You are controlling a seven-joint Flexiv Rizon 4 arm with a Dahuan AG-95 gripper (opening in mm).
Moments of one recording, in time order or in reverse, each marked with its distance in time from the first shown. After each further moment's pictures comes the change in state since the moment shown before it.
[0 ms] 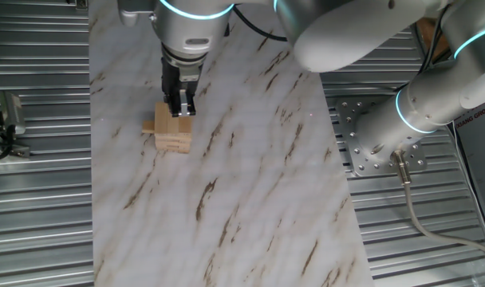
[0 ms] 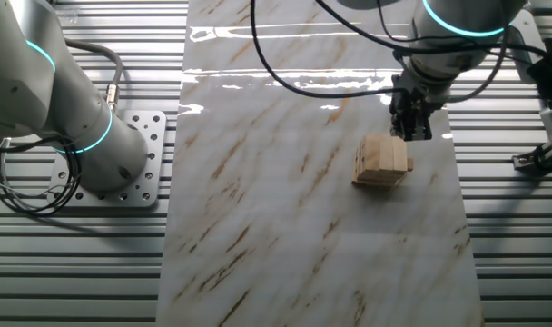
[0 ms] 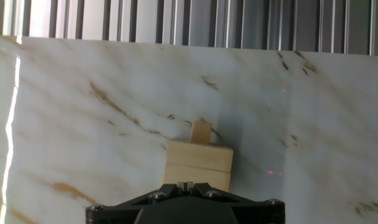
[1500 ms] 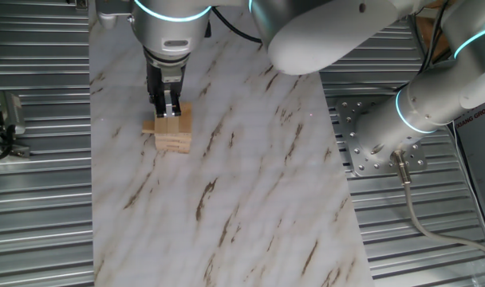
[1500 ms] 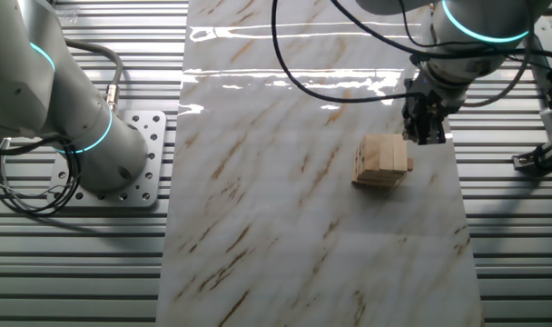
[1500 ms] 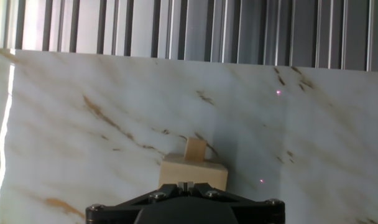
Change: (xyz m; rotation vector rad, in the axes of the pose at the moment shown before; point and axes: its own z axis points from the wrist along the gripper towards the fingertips) arm -0.020 -0.008 0.007 0.009 0.003 -0.003
